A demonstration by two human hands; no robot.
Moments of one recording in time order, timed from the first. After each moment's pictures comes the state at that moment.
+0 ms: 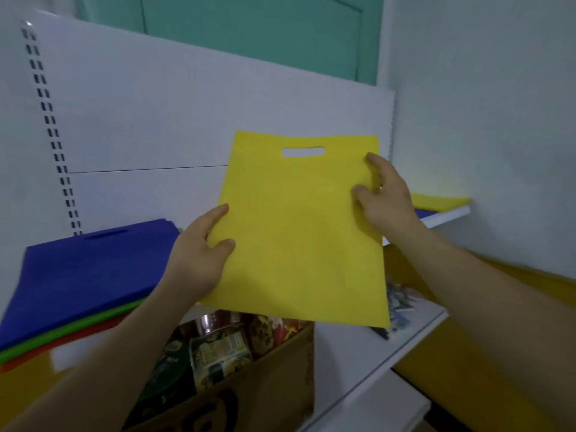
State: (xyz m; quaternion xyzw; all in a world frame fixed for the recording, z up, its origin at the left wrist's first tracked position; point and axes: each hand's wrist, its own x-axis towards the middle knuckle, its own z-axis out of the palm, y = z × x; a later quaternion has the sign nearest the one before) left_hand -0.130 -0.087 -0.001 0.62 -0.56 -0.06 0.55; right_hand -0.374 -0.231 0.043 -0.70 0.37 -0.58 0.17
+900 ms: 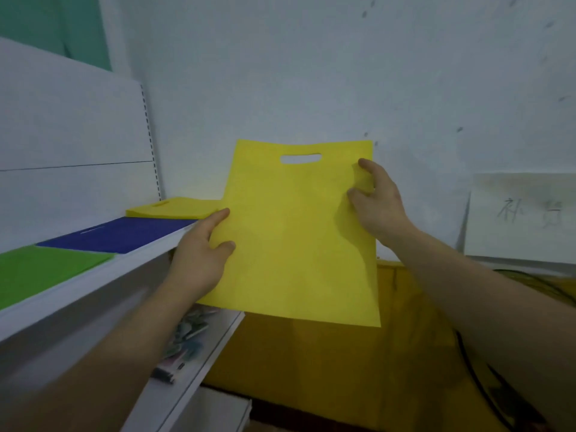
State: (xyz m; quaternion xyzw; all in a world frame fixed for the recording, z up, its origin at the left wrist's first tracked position) left_hand -0.553 -0.316 -0.019 0.39 -0.73 -0.27 0.50; right_hand -0.820 -0.251 0.028 -0.51 0.62 -0.60 -0.01
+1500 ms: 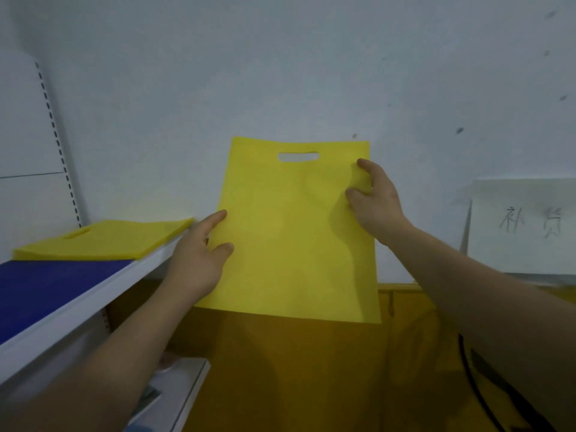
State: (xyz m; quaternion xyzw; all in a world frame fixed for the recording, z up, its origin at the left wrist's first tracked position) left_hand -0.646 -0.513 -0.016 0.32 -0.75 -0.33 0.48; right_hand -0.900 -0.400 0.037 -0.44 0.67 -0.60 -0.06
